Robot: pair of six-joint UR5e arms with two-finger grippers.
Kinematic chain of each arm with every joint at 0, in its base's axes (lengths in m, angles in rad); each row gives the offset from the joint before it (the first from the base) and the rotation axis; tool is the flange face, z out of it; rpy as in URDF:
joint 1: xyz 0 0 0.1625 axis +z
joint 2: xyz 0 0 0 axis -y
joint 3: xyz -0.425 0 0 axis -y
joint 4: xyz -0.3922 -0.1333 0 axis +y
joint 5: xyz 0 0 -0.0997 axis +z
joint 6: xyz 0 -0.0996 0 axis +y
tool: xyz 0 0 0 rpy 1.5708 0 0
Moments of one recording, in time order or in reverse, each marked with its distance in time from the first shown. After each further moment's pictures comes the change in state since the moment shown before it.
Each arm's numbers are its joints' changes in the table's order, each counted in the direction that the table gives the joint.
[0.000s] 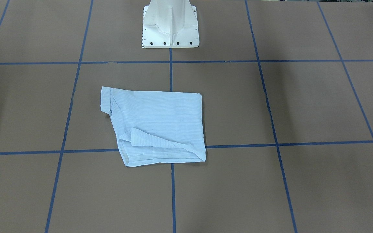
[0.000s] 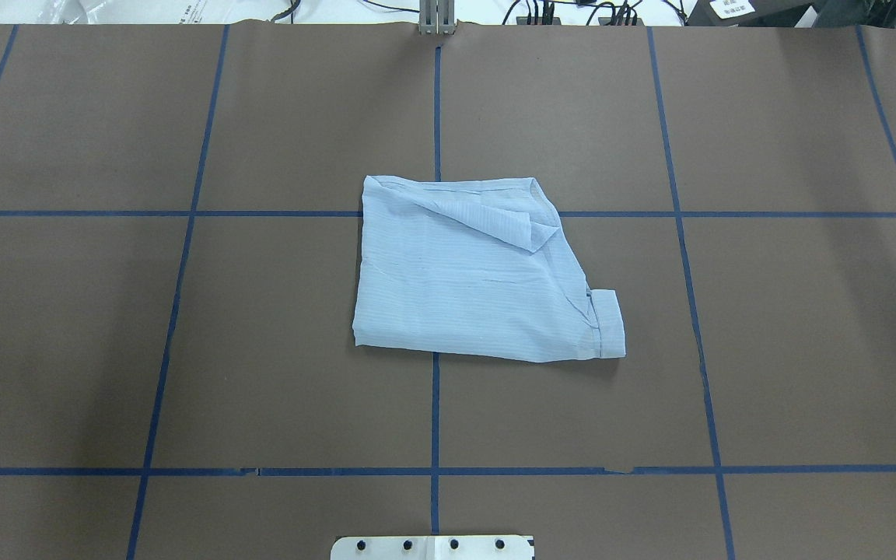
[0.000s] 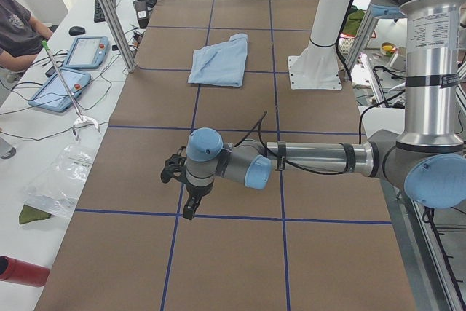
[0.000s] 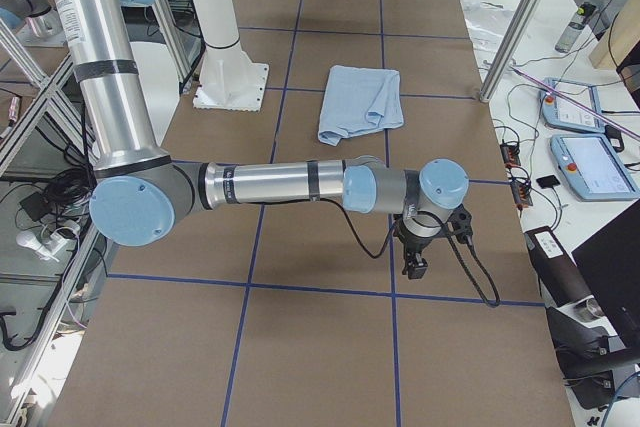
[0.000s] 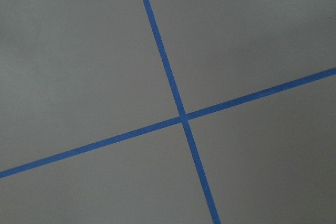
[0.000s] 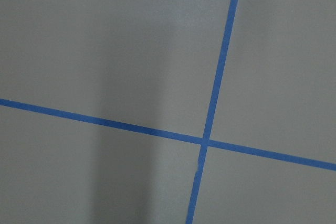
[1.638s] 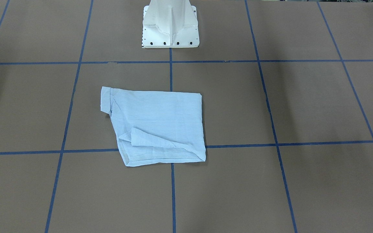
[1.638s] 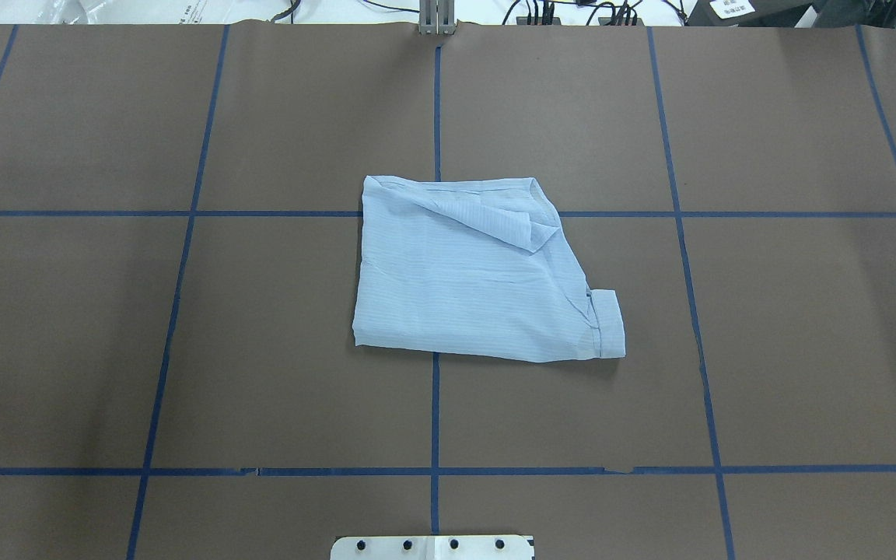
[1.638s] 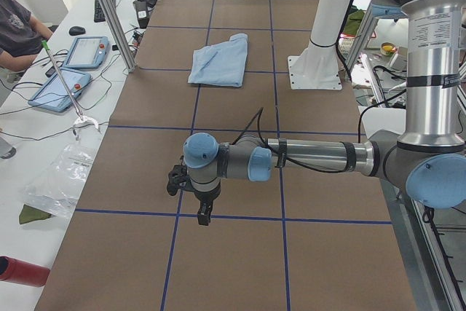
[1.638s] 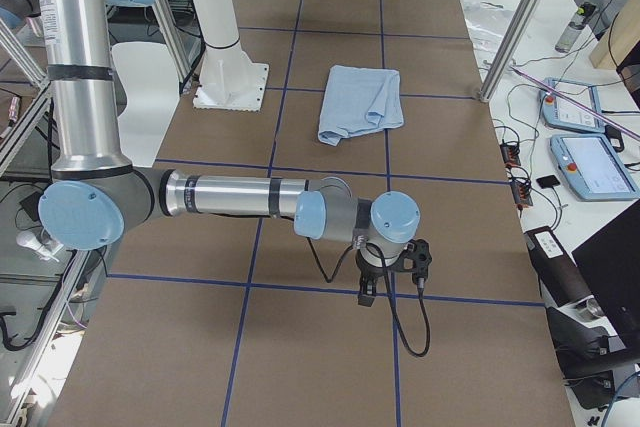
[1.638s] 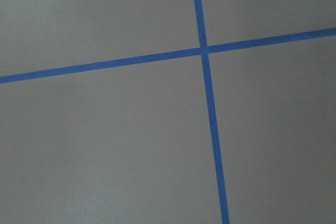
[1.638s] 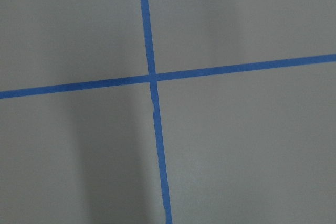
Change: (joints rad) left arm -0.025 -0.009 -0.069 -0.306 0.060 -0.005; right arm 0.049 -0.186 0.091 -0.014 -0.021 -0.216
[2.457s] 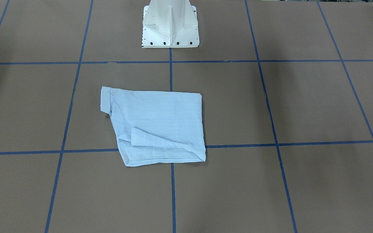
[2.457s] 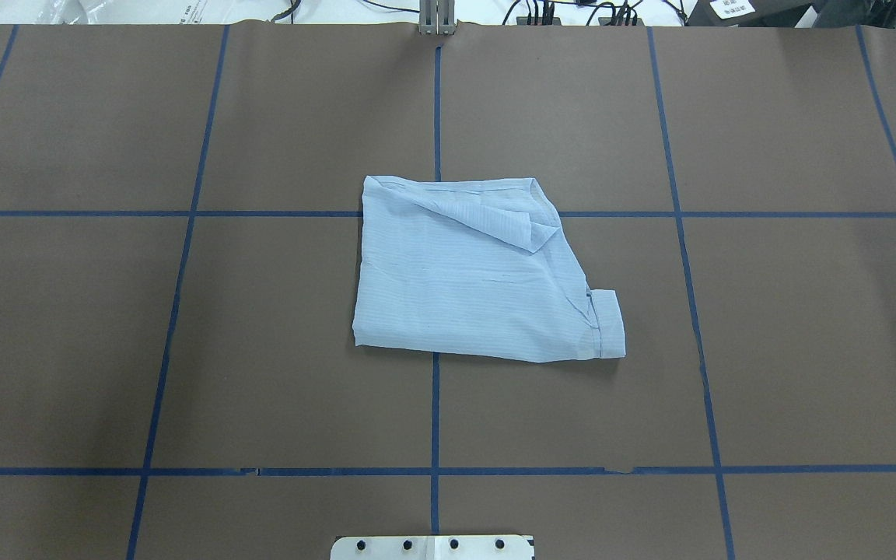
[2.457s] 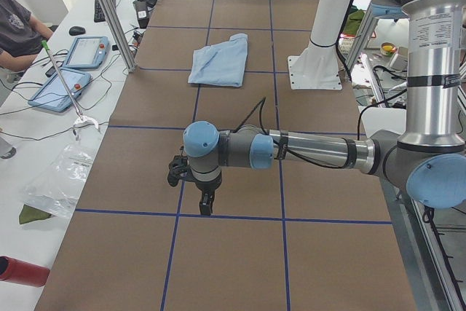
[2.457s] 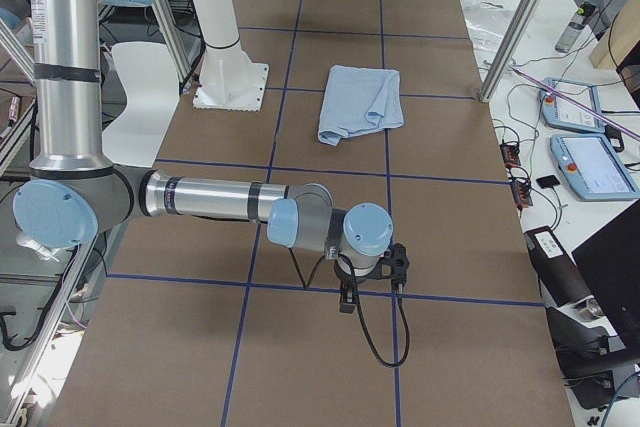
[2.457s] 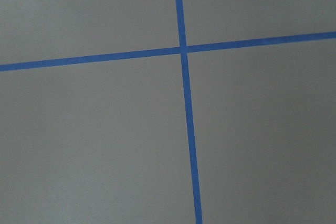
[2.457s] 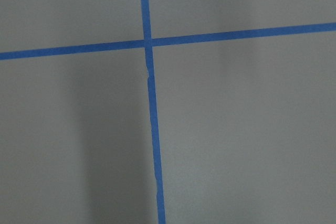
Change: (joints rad) left arm -0.006 -0.002 -0.056 -0.067 0.011 -0.002; right arm 0.023 -0.066 0.041 -0.001 -0.017 0.130
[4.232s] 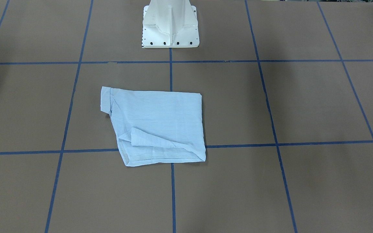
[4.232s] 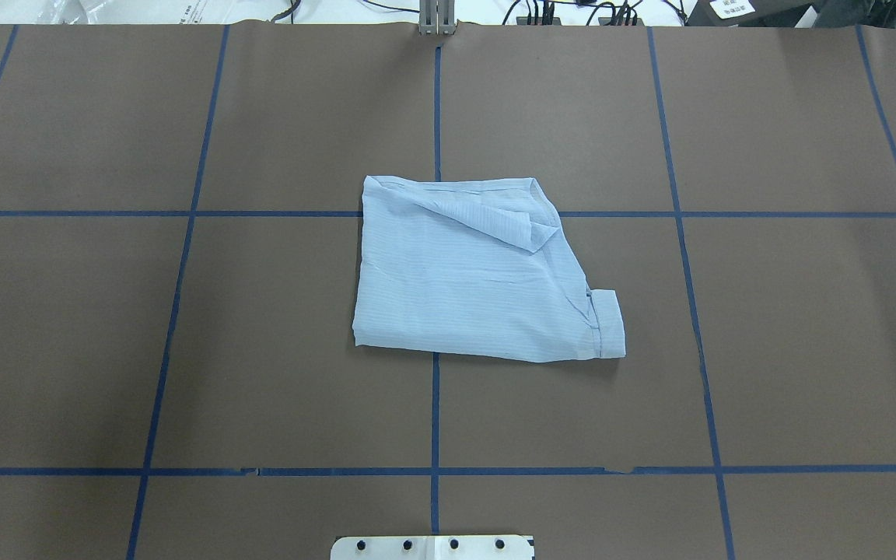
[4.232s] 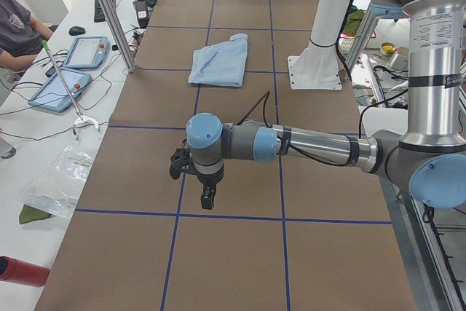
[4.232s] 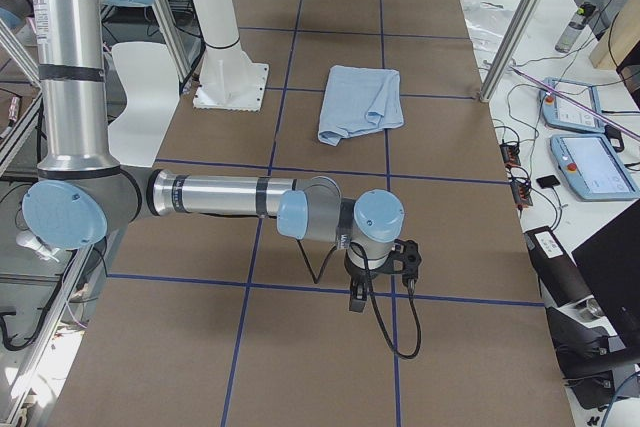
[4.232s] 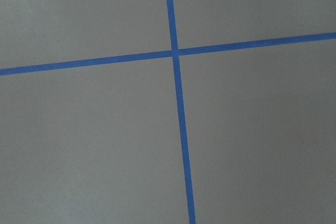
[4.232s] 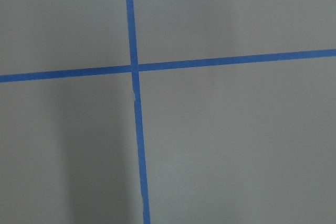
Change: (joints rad) left arm -0.001 0.013 -0.066 -0.038 0.000 0.001; right arm 0.001 0.038 0.005 -0.001 0.078 -0.089
